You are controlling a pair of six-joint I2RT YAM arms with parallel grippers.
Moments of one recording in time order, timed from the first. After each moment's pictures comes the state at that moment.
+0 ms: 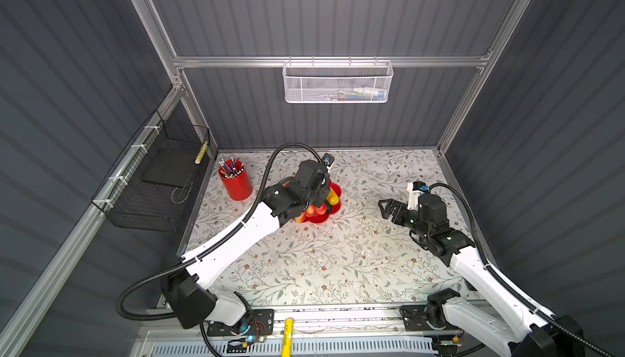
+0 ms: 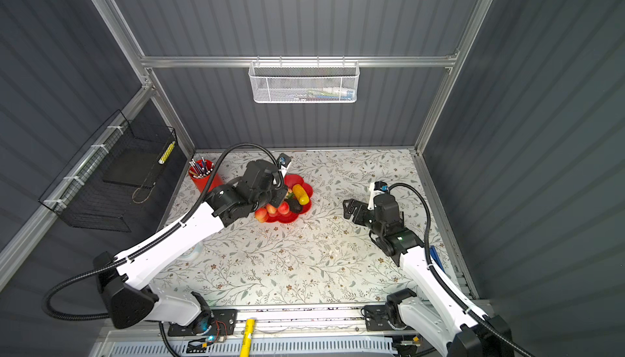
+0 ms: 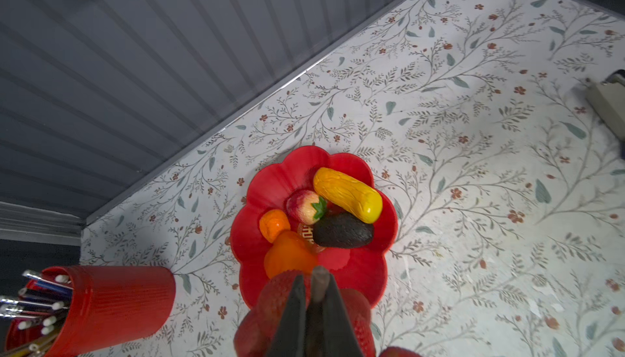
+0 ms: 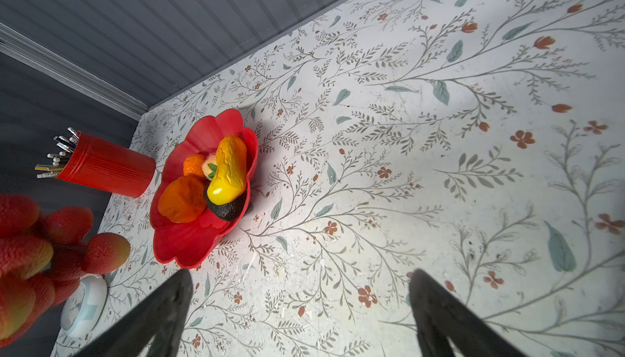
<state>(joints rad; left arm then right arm) -0.80 1.48 1.47 -0.66 -0.35 0.08 0.31 0.94 0.62 -0.20 -0.09 0.56</state>
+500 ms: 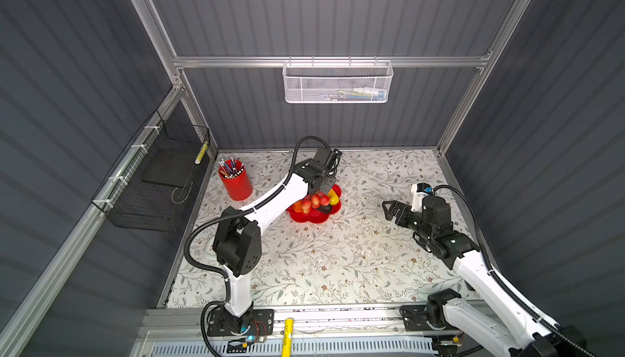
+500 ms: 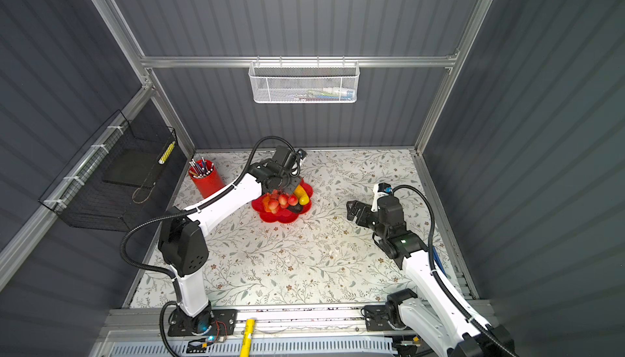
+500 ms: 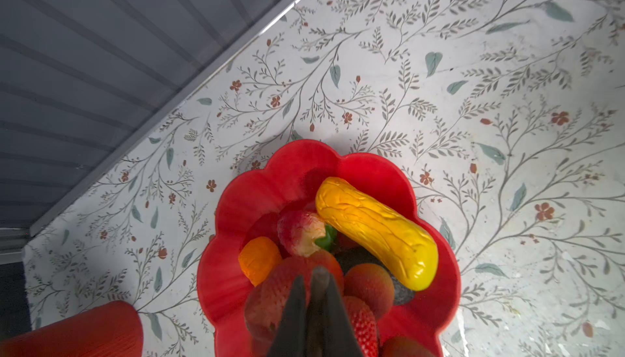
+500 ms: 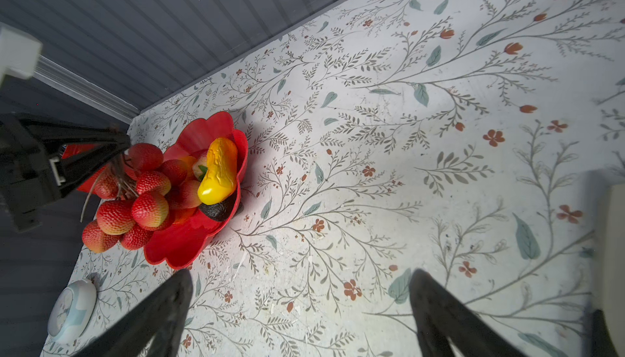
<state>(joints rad) -0.67 1.92 1.71 -0.69 -0.23 0.14 0.28 0.90 0.60 -0.24 -0.08 0.54</state>
